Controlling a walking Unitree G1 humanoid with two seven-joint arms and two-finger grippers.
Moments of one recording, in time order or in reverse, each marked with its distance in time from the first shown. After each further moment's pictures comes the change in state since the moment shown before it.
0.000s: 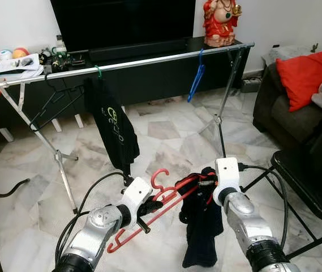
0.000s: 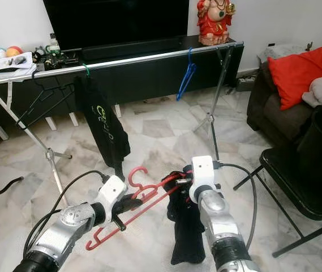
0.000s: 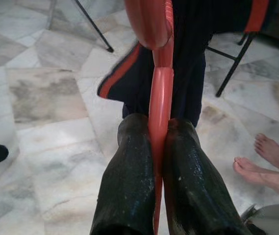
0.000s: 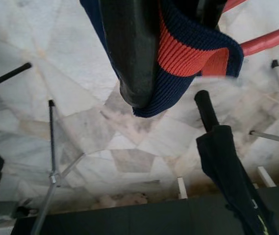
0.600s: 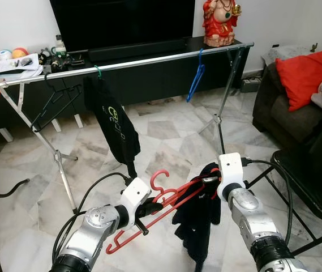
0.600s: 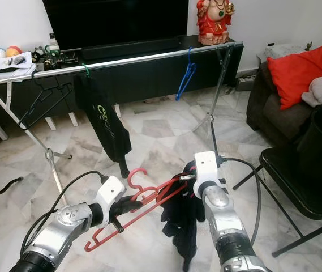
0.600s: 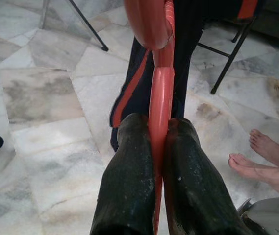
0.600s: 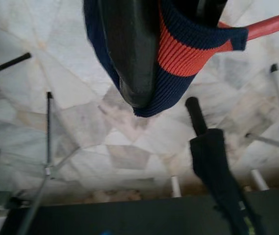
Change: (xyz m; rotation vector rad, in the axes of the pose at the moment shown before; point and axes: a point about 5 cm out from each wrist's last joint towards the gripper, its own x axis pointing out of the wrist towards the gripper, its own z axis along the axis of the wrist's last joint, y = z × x) left arm -0.003 0.002 0.002 0.007 0.006 -0.014; right arm 0.002 0.005 0.006 -0.042 -0.008 0.042
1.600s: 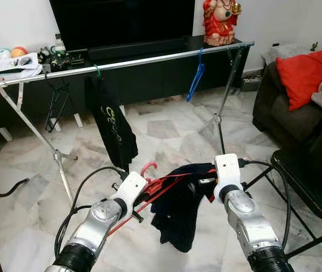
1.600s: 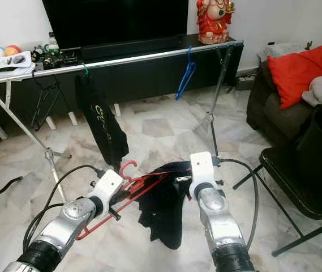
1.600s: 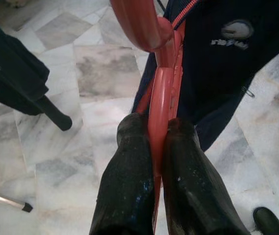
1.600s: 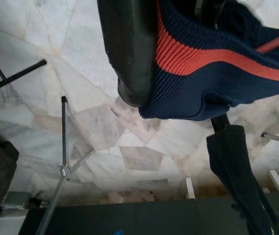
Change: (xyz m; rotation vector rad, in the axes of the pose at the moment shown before) left arm 0.009 0.023 -0.005 0.057 0.100 0.281; right arm -0.013 0.005 0.004 -0.009 0.006 -0.098
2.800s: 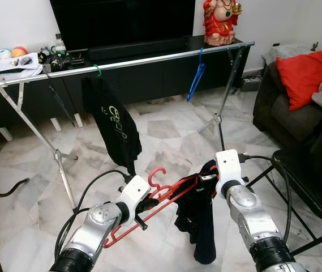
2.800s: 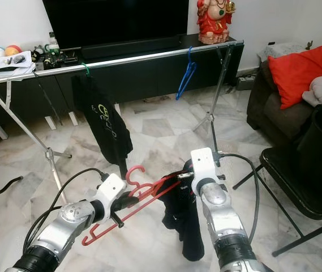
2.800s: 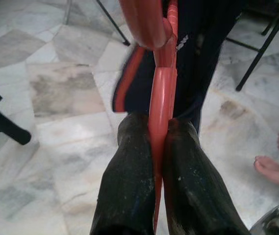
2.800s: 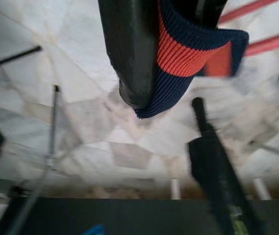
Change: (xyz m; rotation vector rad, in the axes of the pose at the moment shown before) left arm -0.004 -0.018 0.007 -0.039 -0.084 -0.198; right arm 0.009 0.006 0.007 -0.070 -0.016 0.100
